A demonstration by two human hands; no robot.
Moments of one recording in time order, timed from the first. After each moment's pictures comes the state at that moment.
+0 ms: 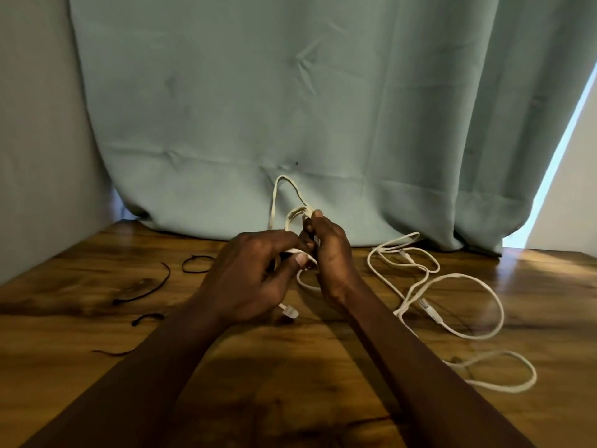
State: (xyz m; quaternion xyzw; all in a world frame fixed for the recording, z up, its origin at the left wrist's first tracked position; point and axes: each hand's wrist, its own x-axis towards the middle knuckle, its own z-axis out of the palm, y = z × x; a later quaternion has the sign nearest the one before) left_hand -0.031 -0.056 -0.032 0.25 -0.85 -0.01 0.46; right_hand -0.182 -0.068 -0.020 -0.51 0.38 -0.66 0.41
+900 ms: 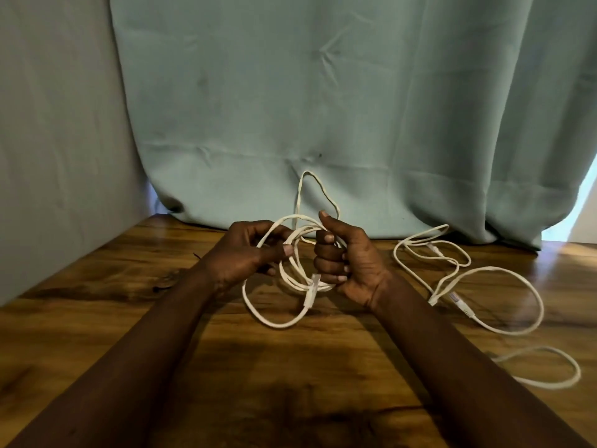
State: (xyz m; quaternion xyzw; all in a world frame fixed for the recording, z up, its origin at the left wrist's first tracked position) left_hand 0.006 -0.087 -0.036 0.35 -0.69 -0.43 0.46; right_hand -0.191 -0.063 -0.028 -0.43 0.29 -0.51 0.69
